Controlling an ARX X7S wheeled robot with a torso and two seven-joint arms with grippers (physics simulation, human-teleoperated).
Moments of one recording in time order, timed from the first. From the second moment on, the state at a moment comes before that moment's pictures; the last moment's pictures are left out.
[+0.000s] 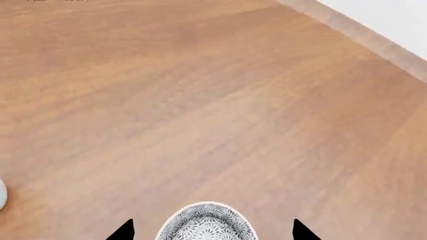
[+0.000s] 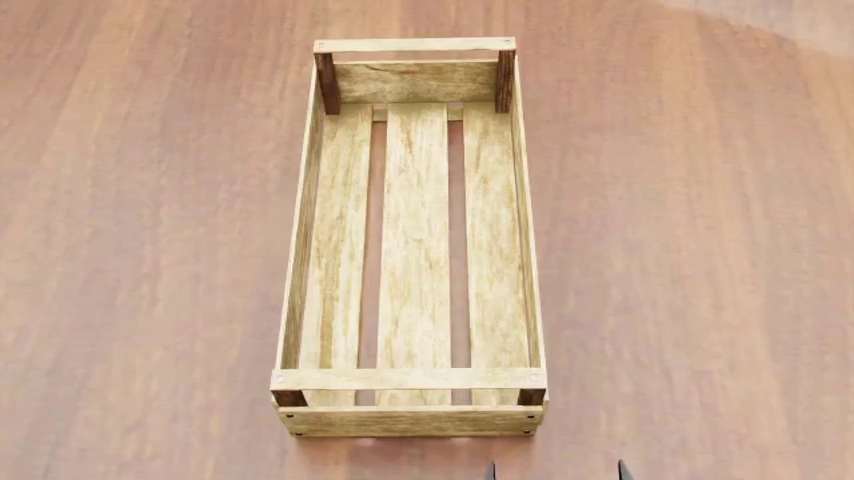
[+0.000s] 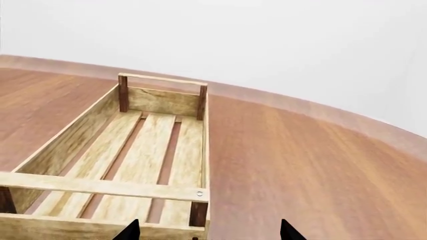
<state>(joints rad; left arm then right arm) 0.06 -0.52 -0.91 0.29 -1.15 -0.82 -0.54 -0.04 0.37 -0.46 -0.18 0.11 -0.14 0.52</state>
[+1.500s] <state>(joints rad) 0.06 -0.48 -0.94 0.07 -1.16 -0.81 -0.52 -0.04 0.38 -0.48 -0.19 0.10 -0.11 0.54</state>
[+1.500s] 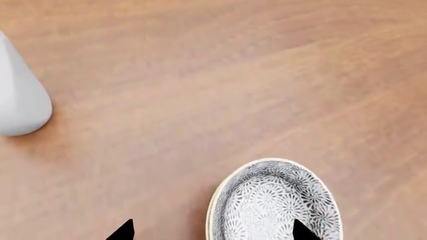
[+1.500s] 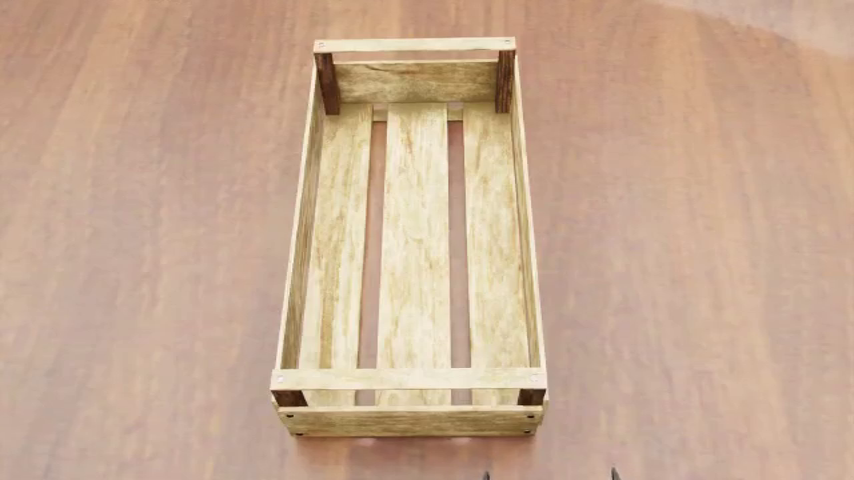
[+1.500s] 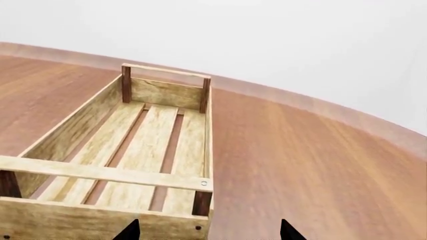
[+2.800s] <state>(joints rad) -0.01 -0.46 -0.85 -0.05 -1.11 -0.77 -0.49 -0.03 0.39 -0.49 -0.17 0.12 -0.11 0.55</state>
